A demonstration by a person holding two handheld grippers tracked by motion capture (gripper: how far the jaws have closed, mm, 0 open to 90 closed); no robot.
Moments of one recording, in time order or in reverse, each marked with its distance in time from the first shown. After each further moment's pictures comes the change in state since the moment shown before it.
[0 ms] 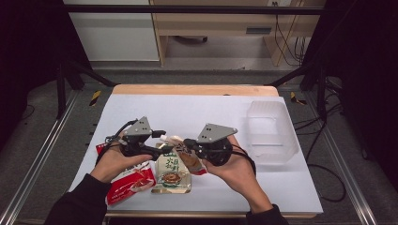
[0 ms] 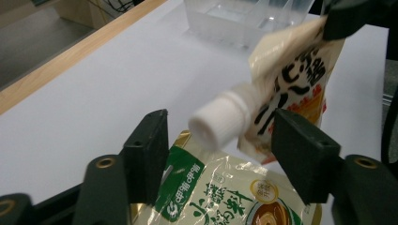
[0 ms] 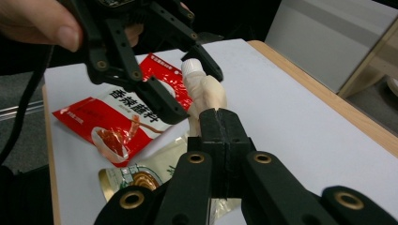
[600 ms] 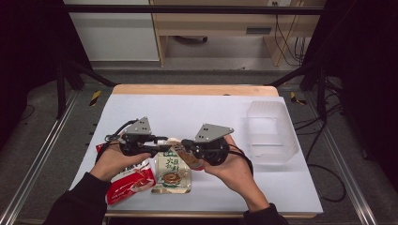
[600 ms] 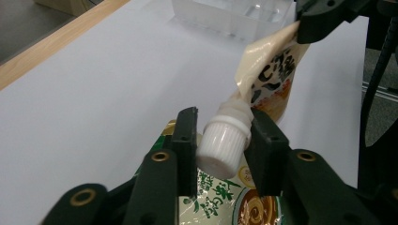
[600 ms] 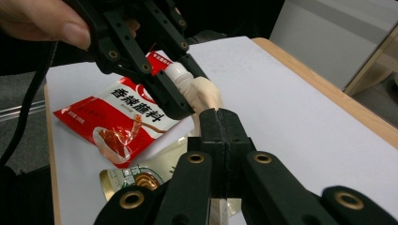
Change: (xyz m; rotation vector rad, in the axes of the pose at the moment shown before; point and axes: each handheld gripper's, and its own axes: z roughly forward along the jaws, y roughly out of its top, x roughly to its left) left arm 0.000 0.000 -0.001 0.049 -0.053 -0.003; right arm -0.001 -0.003 0.007 0.009 0.008 0.011
